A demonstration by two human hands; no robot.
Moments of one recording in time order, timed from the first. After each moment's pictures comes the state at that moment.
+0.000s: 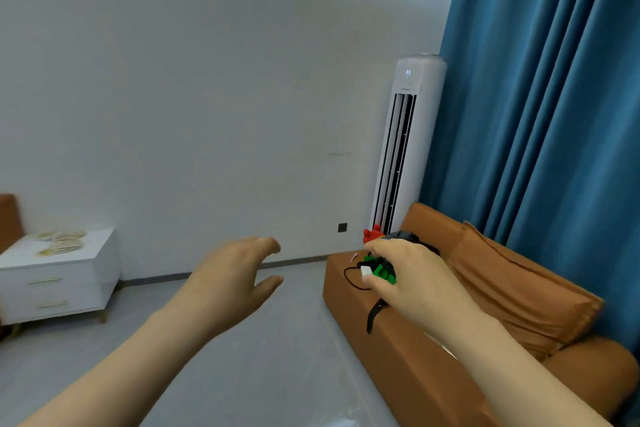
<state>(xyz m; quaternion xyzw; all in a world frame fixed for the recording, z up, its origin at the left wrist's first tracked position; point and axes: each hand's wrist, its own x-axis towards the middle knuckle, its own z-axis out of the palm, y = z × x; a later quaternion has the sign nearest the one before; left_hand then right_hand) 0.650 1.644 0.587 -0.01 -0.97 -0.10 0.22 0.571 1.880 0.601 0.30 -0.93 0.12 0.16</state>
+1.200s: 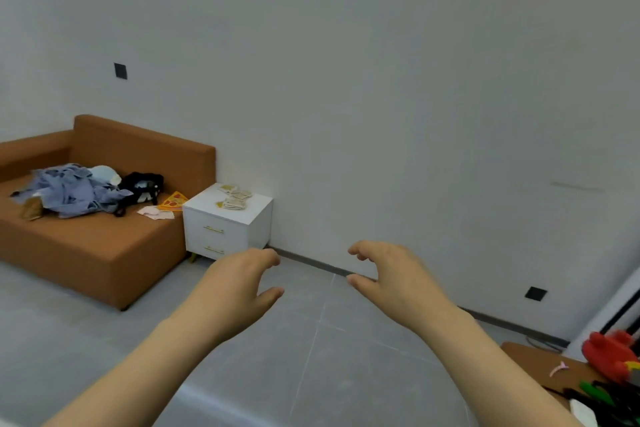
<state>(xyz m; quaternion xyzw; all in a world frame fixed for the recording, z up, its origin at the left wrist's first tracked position) 0.419 1.293 0.510 0.31 -0.93 -0.10 0.16 0.231 1.425 0.545 0.56 -0.81 0.14 0.00</state>
